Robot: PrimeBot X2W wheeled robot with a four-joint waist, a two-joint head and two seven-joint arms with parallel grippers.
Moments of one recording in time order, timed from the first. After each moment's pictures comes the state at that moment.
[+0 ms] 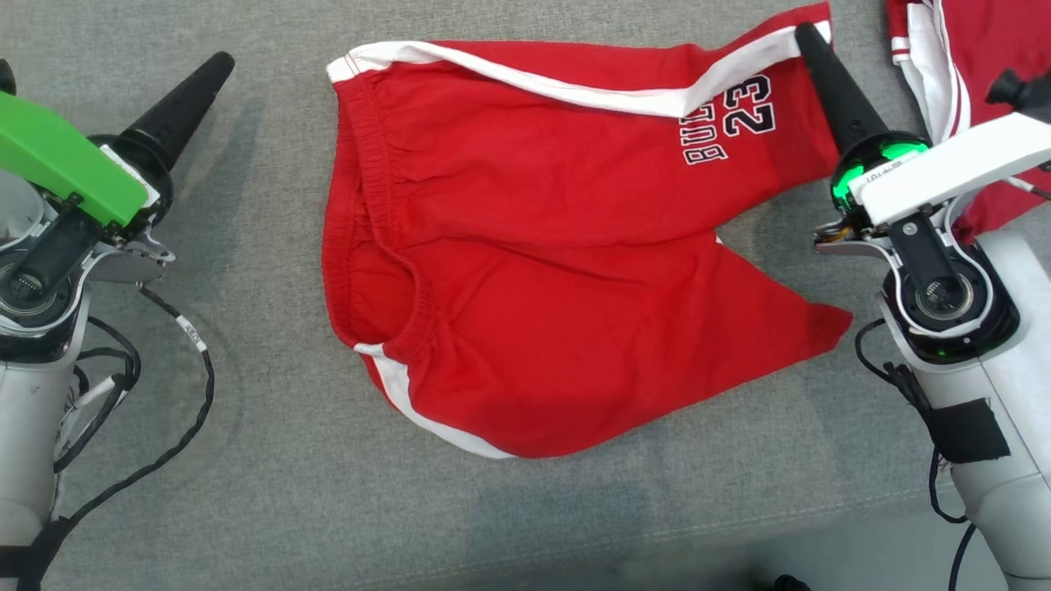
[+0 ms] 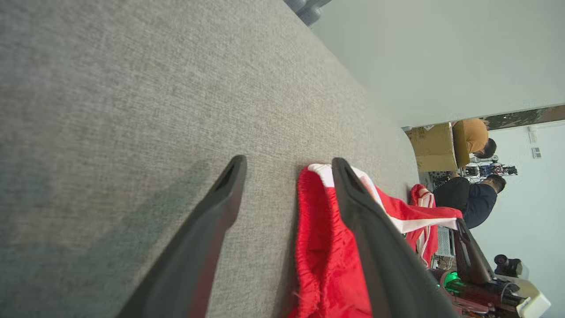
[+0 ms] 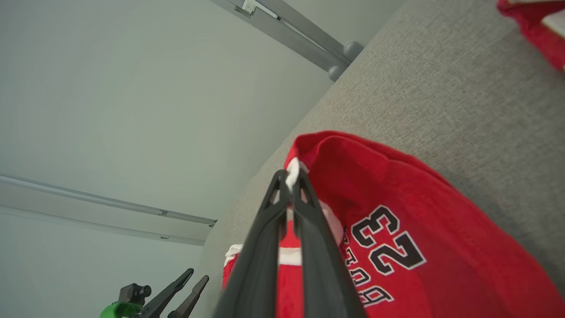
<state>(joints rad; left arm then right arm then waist) -0.70 0.42 -0.33 0.17 -1.45 0.12 0.40 -0.52 -0.28 0.36 0.00 1.34 -0.10 0.00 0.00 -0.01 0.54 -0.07</state>
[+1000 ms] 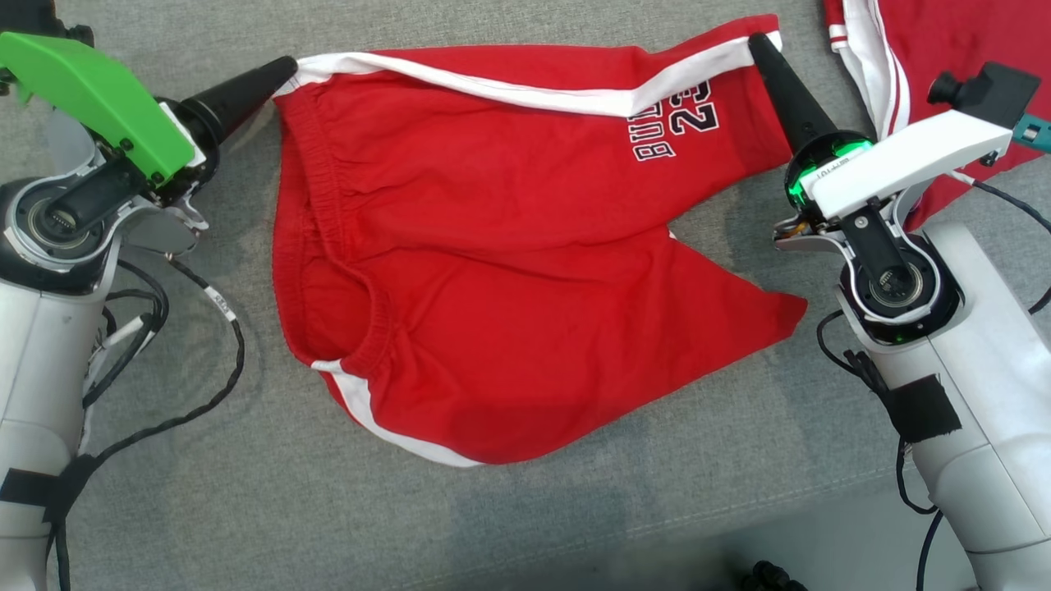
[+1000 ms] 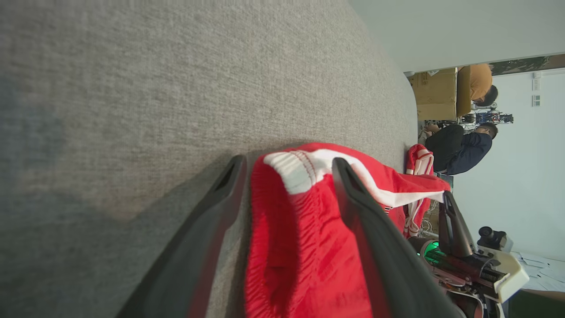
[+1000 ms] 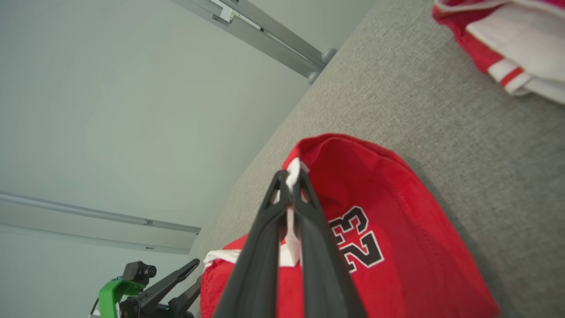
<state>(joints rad) -0.86 0.36 -0.42 0.37 -1.47 0.12 0.57 -0.59 -0.22 0.40 0.18 1.33 -0.02 -0.01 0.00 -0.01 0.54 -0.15</state>
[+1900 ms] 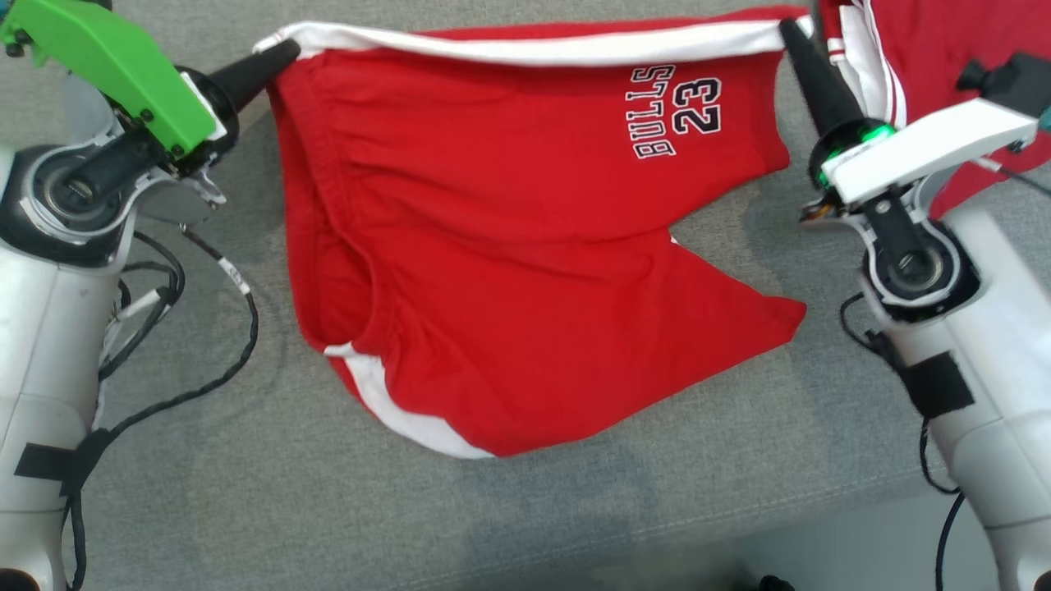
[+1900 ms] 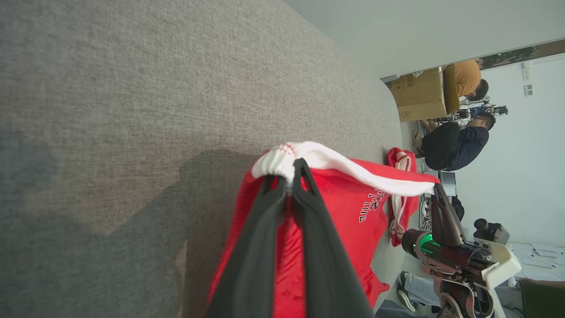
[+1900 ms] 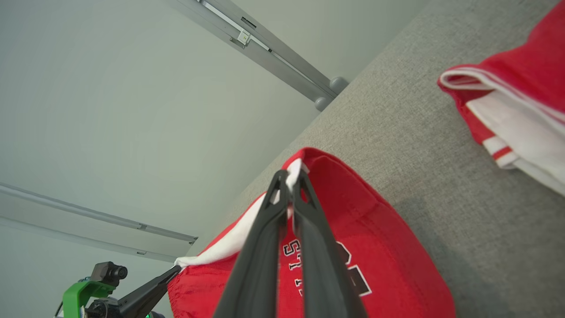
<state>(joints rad) -0.91 0.33 -0.45 0.39 -1.42 0.12 0.58 -0.62 -0.23 0.39 0.28 1.29 0.04 -0.04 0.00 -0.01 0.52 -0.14</state>
